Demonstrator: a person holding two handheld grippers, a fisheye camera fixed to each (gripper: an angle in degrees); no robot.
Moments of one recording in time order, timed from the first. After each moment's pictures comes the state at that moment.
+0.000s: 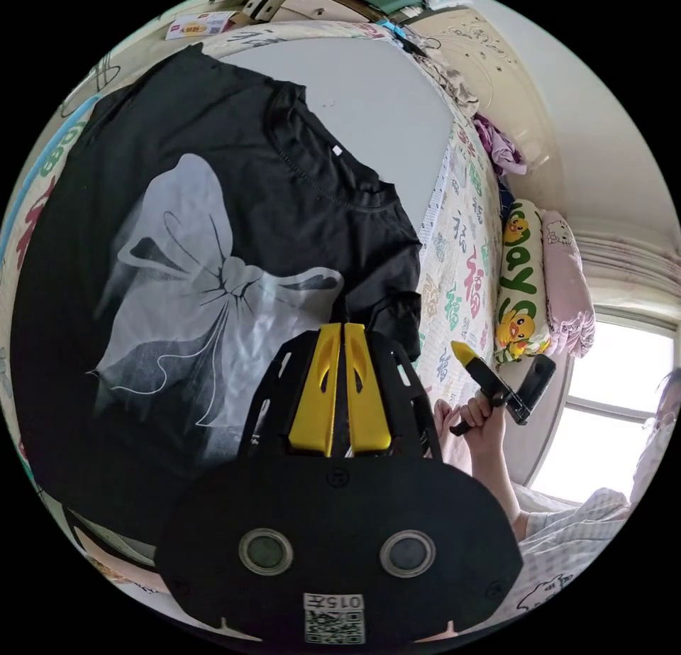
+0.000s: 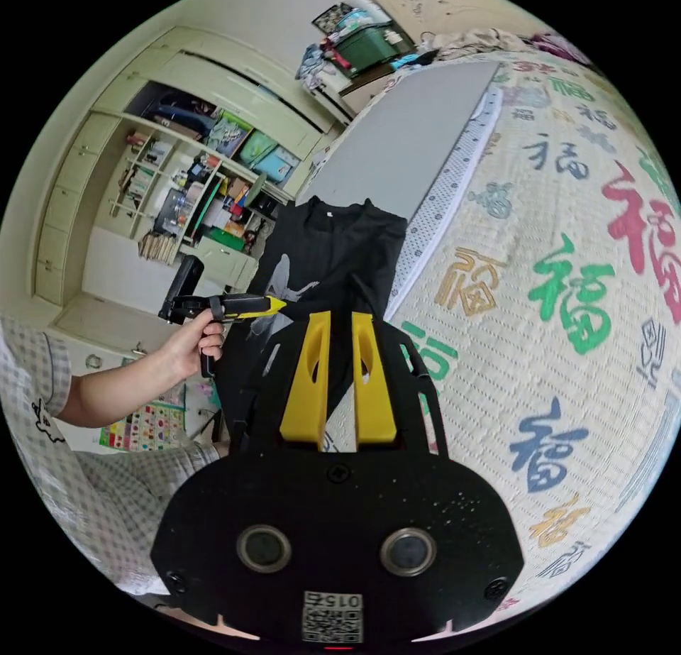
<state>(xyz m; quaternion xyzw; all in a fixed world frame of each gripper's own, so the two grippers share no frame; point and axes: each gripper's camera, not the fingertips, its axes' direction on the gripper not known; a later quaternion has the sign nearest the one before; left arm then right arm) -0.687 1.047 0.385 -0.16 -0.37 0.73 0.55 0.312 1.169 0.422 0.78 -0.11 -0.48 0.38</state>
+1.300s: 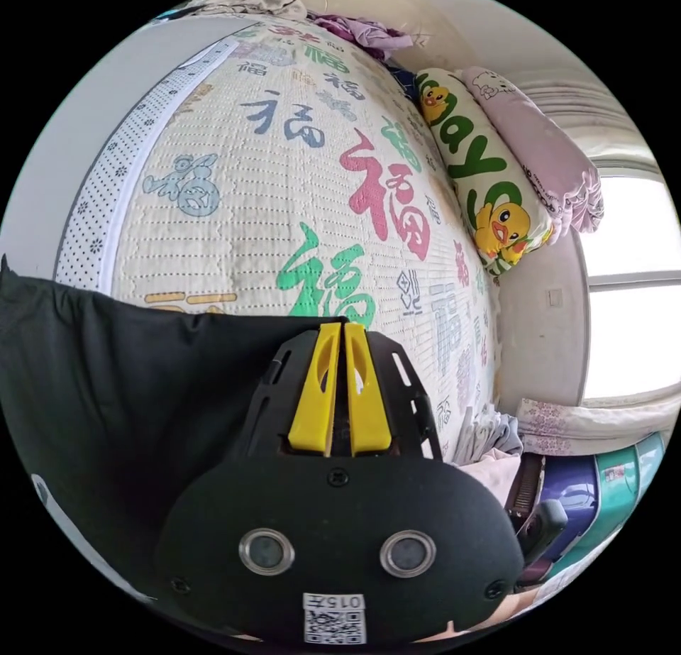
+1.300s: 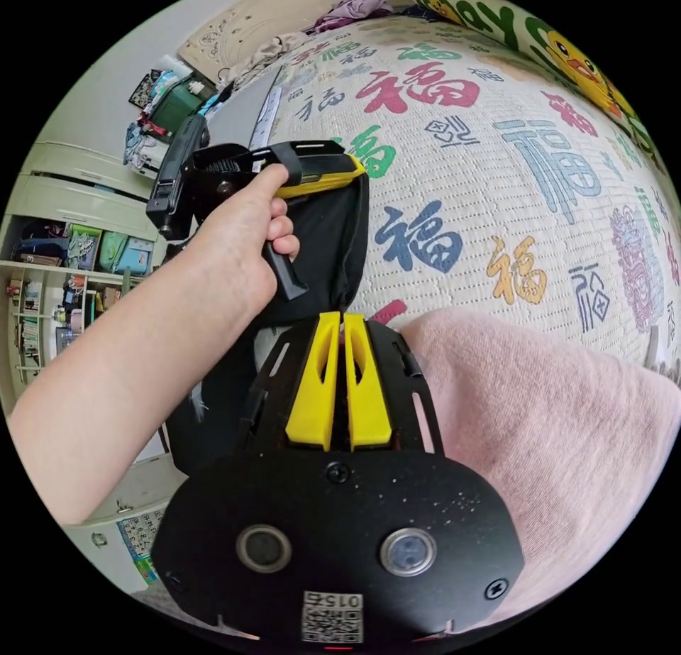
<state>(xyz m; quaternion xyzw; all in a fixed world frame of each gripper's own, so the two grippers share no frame) -0.866 1.209 0.636 -0.30 -0.38 0.81 0.35 0.357 1.056 0.371 0.81 -0.30 -0.19 0.47</state>
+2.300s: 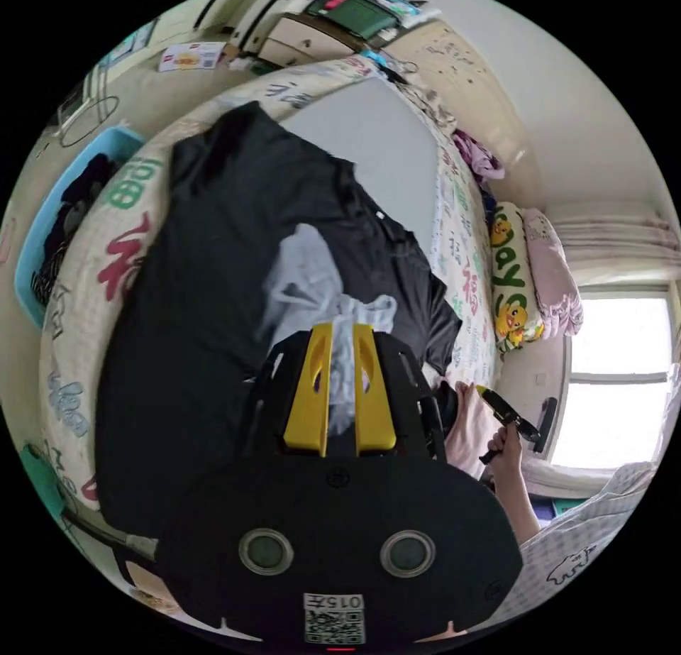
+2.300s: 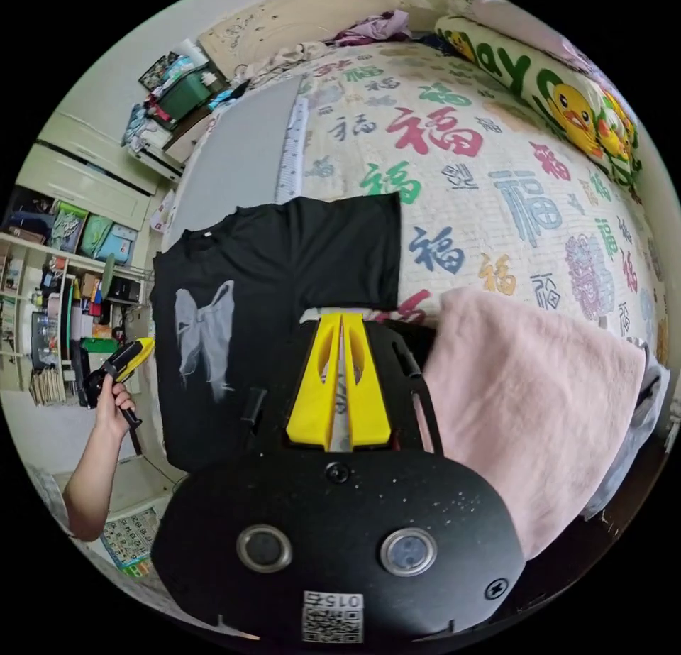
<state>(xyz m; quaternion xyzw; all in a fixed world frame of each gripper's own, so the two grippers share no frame) -0.589 0.834 0.385 -0.14 -0.33 0.77 0.53 0.228 1.018 0.305 0.84 -0.25 -0.14 0.46</state>
